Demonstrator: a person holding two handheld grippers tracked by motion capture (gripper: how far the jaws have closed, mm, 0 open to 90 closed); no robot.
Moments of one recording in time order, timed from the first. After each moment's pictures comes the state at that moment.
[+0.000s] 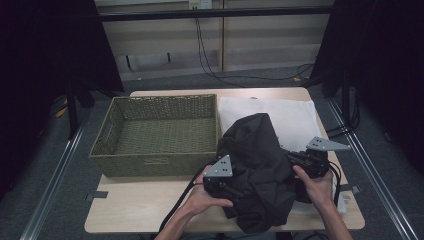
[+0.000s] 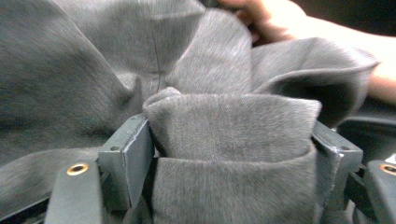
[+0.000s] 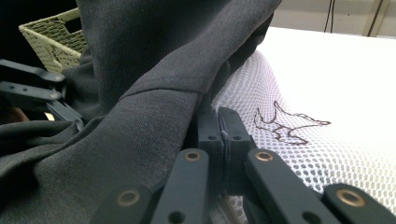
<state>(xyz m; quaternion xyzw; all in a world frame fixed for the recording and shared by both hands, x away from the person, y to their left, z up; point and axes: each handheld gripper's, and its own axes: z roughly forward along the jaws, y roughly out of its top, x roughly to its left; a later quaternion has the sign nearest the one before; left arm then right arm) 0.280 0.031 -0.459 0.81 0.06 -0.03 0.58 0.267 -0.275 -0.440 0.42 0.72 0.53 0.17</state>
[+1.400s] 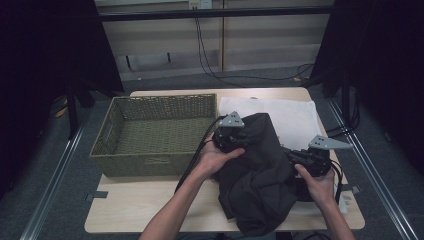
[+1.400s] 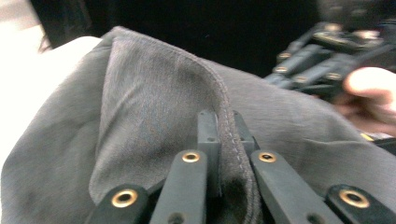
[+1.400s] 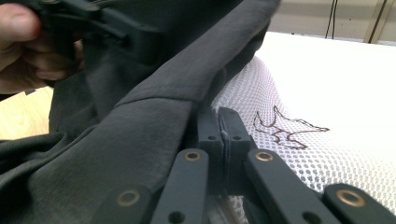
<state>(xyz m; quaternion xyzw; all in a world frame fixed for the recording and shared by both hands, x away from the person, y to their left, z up) 0.356 -0.005 -0.397 0.83 0.13 0.00 0.55 0.269 -0.279 -0.436 0.41 0.72 0.53 0.17</state>
